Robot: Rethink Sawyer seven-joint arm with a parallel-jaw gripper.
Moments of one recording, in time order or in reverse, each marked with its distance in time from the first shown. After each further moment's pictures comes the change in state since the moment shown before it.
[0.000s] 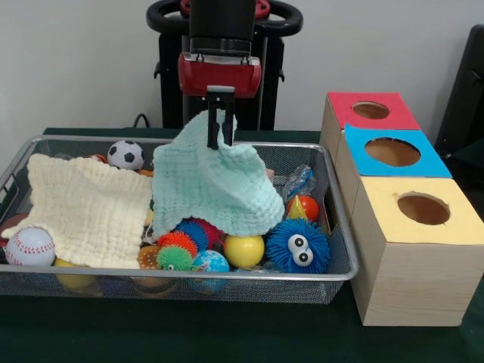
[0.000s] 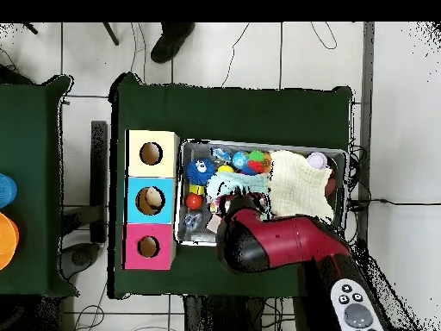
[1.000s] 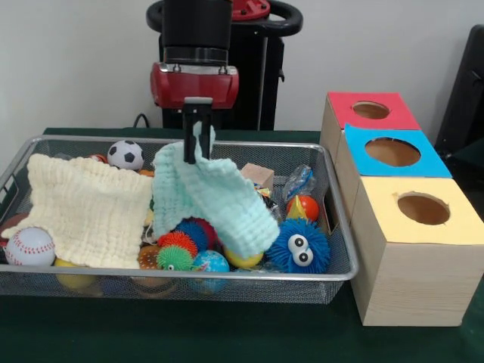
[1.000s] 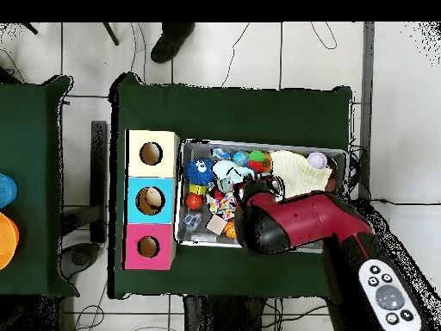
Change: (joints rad) arm -0.186 0.036 0.233 -0.081 -0.178 0.154 -0.079
